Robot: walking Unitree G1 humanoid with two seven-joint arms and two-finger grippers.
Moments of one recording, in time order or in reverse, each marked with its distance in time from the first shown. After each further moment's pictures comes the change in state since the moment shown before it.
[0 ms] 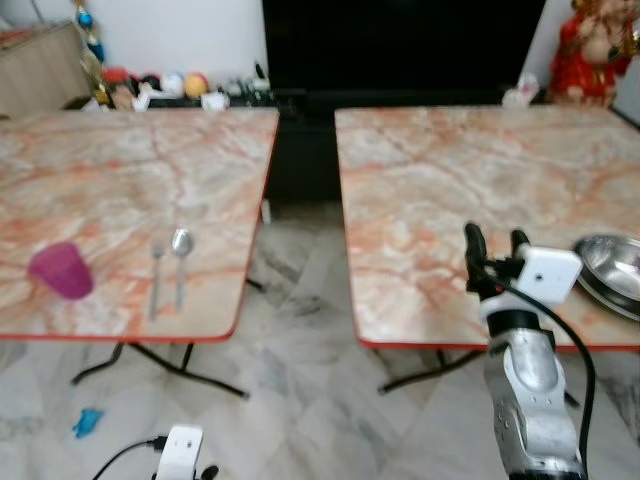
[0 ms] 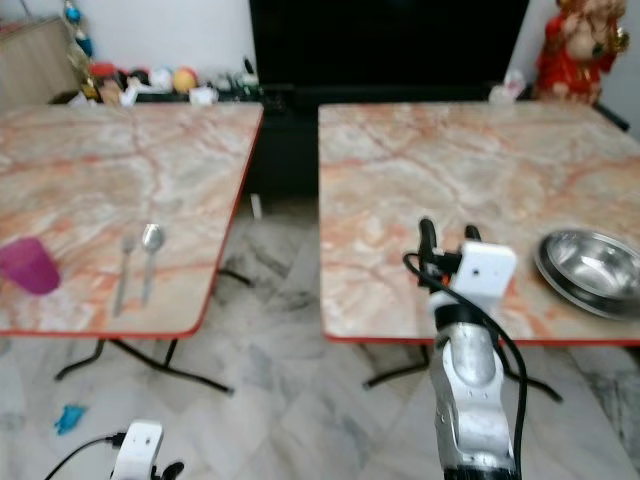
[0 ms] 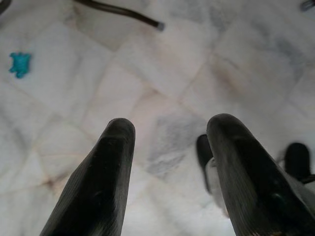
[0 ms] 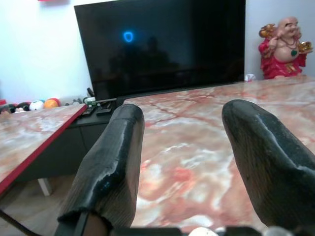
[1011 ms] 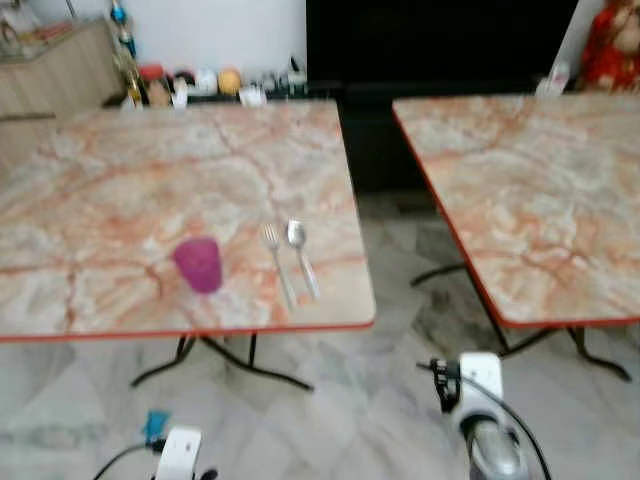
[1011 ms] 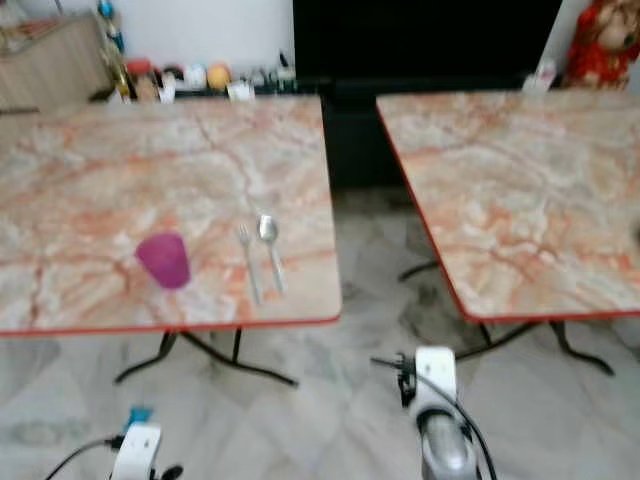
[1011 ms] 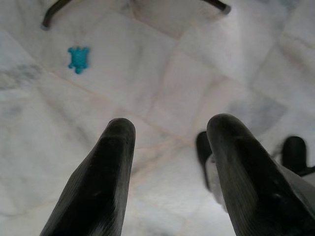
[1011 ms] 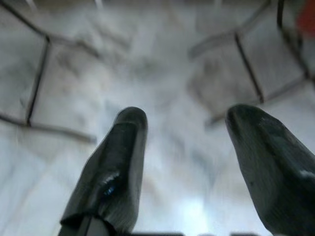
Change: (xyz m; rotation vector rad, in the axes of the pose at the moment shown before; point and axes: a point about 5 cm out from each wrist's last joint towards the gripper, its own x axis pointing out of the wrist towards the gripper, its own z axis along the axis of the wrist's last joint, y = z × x) left arm 0.000 -0.001 0.000 -0.001 0.008 -0.013; right arm -0.100 -0.023 -0.160 -0.175 0.746 -0.007
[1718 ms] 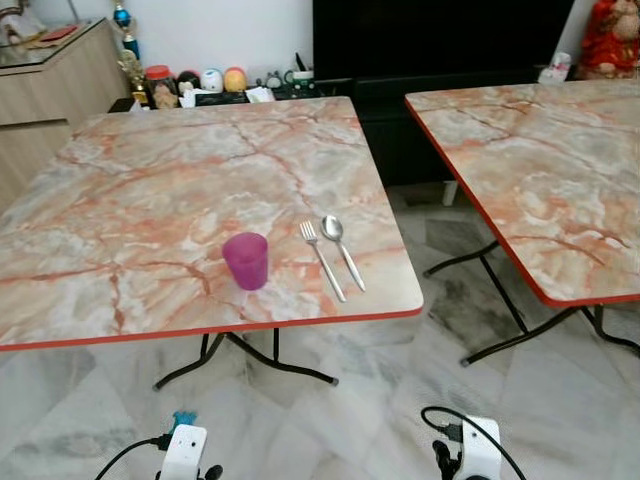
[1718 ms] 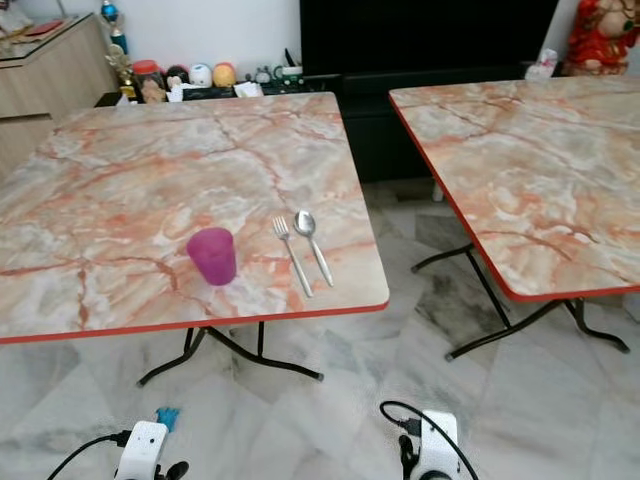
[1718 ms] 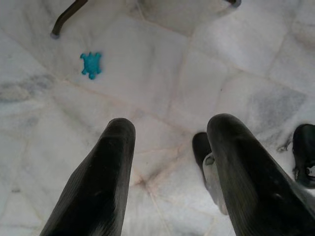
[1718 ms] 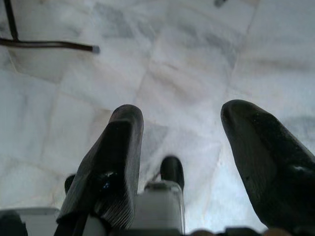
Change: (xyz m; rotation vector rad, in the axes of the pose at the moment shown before) left arm 0.001 -0.004 0.002 0.009 -0.013 -0.008; right arm -0.021 0.003 -0.072 0.134 0.330 -0.011
